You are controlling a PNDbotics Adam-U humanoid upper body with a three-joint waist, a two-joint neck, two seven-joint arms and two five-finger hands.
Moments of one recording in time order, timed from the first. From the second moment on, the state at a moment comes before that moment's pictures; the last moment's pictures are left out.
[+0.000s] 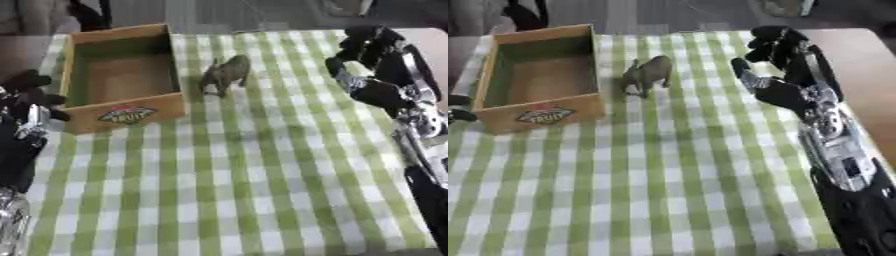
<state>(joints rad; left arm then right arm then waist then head) -0.25 0.22 -0.09 -1.84 0.23 -0.06 0.07 -0.34 -0.40 -0.03 -1.71 -0.10 -0.13 0.01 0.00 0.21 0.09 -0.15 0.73</state>
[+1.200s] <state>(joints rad) -0.25 0.22 -0.10 -1.84 0.23 -0.06 0.06 -0.83 -0.63 0.18 -1.30 0.17 -0.45 0.50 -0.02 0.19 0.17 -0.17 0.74</state>
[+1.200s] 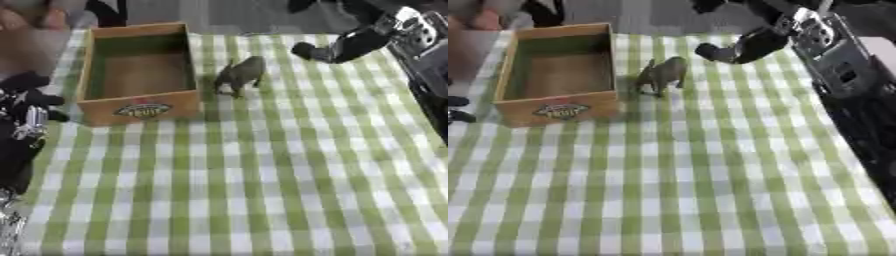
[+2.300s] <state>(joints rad) -0.26 0.22 -0.11 -1.84 0.23 -0.05 0.04 -0.99 -0.44 0.13 -0.85 0.92 -0.62 0.39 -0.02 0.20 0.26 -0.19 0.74</state>
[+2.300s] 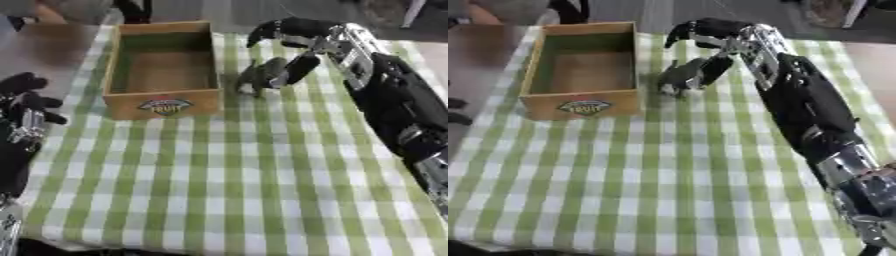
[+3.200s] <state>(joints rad) -0.26 0.22 -0.11 -1.84 0.24 -0.05 0.04 -0.98 -0.42 0.09 -0.74 1.16 -0.61 0.22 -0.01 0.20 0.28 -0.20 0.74</state>
